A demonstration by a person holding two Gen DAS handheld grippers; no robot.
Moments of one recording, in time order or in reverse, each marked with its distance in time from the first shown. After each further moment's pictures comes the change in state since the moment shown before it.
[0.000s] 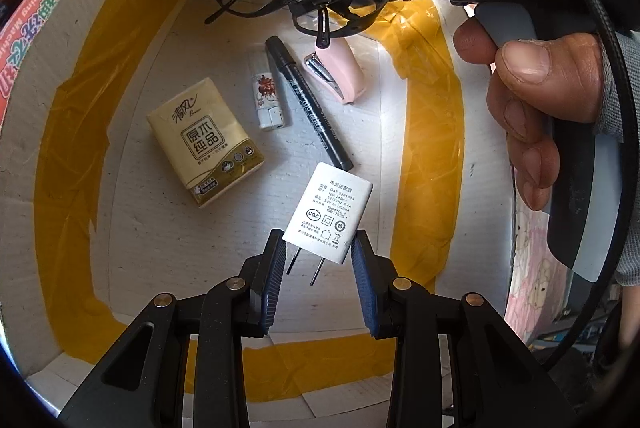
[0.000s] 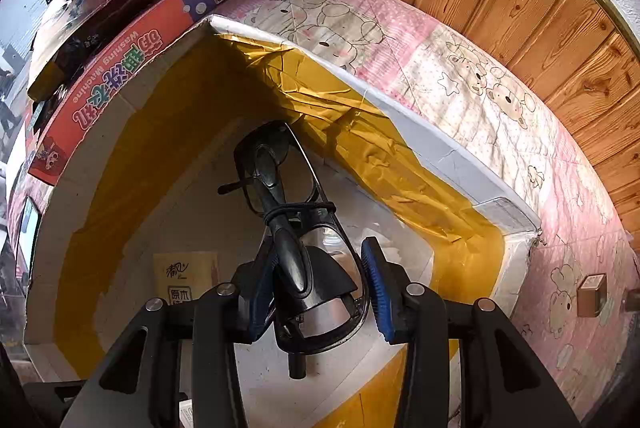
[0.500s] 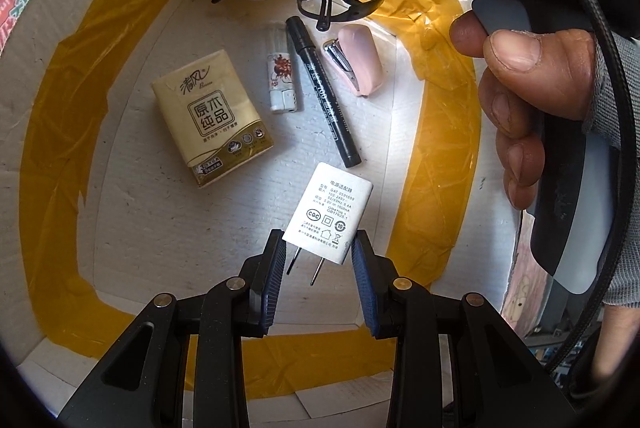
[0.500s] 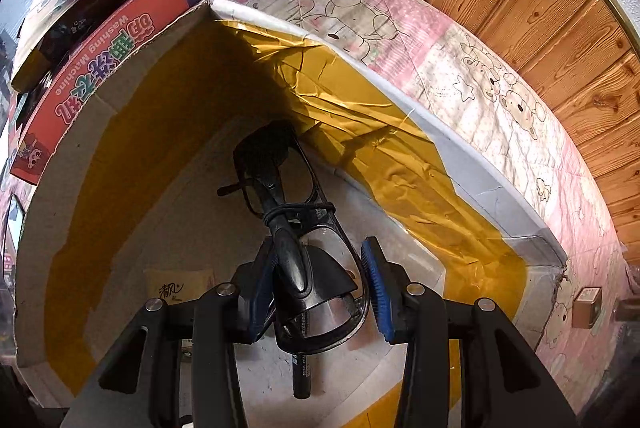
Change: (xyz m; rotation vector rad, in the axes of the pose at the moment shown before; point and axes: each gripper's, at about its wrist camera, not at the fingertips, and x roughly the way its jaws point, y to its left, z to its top) left arm 0.001 0.010 0.001 -0.110 0.056 -0.037; right arm 0.016 0.017 0.012 -0.034 0.041 -0.033
